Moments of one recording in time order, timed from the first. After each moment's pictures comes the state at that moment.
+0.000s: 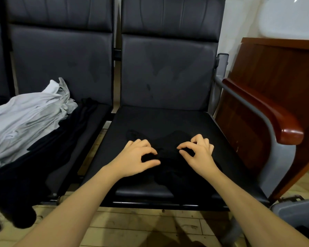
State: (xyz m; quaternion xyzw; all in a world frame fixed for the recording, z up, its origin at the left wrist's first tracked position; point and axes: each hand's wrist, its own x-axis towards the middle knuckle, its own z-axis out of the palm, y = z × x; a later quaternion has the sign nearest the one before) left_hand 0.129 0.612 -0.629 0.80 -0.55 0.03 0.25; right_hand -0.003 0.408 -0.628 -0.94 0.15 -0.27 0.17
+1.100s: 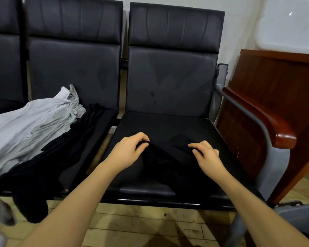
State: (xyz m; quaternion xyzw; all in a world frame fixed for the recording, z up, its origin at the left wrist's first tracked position) left_hand 0.119 0.639 -0.593 0.82 -0.44 0.05 0.36; right_hand -0.025 0.403 -0.612 -0.92 0.18 -0.20 0.28
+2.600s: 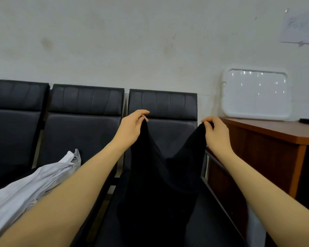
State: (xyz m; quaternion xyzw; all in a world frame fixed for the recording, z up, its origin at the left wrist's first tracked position) left_hand 0.122 0.632 -0.350 0.69 -0.46 0.25 0.50; right_hand -0.033 0.422 -0.353 -0.77 0.13 -0.55 0.29
